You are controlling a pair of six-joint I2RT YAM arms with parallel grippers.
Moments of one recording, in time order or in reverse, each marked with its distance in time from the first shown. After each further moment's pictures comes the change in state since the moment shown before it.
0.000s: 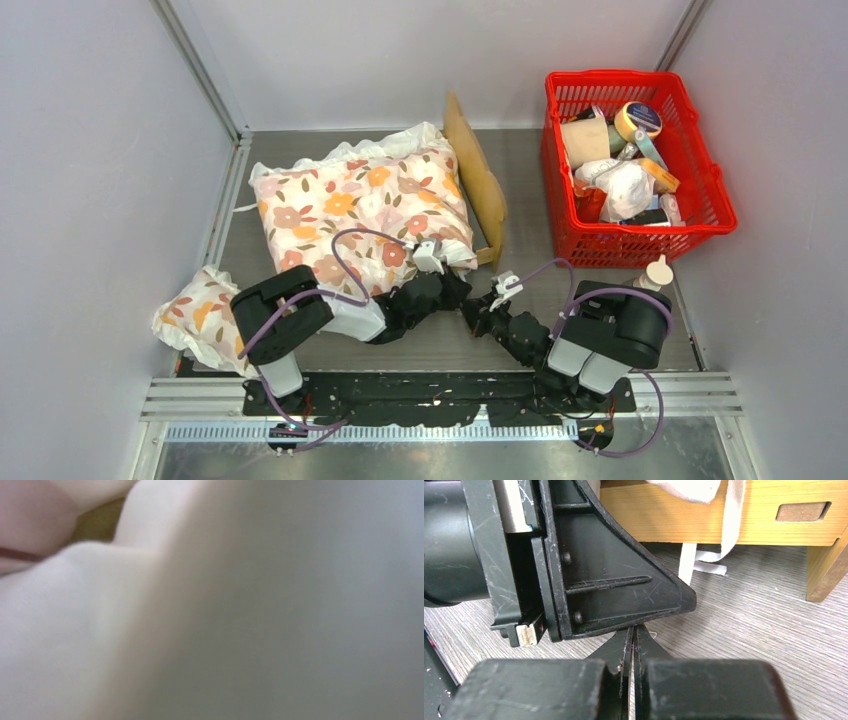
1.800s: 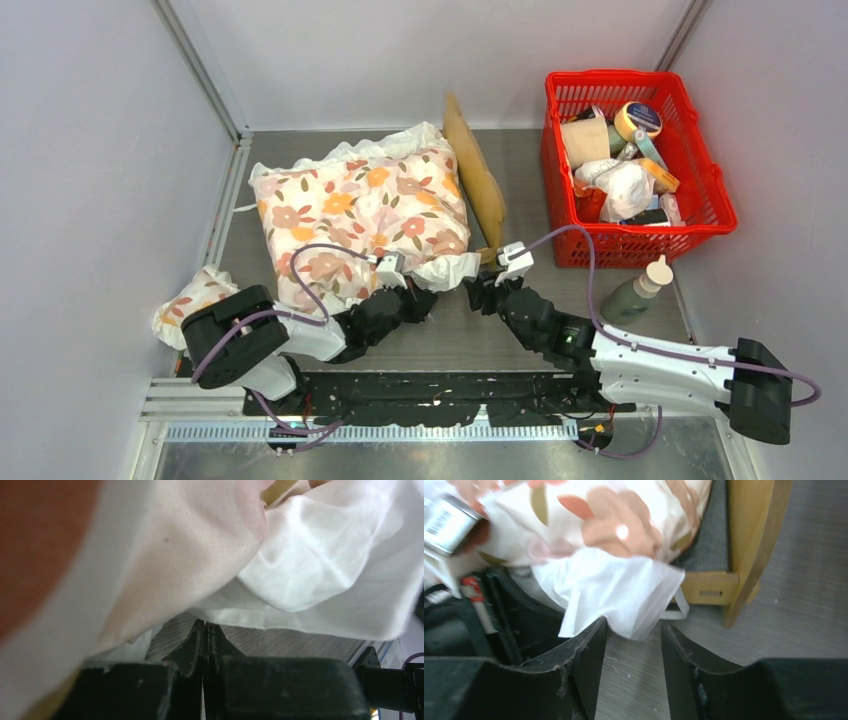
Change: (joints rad) left arm 0.039 -0.249 -0.321 0.110 -0.012 0.064; right arm 0.028 -0.802 0.375 -1.268 0.204 -0.021
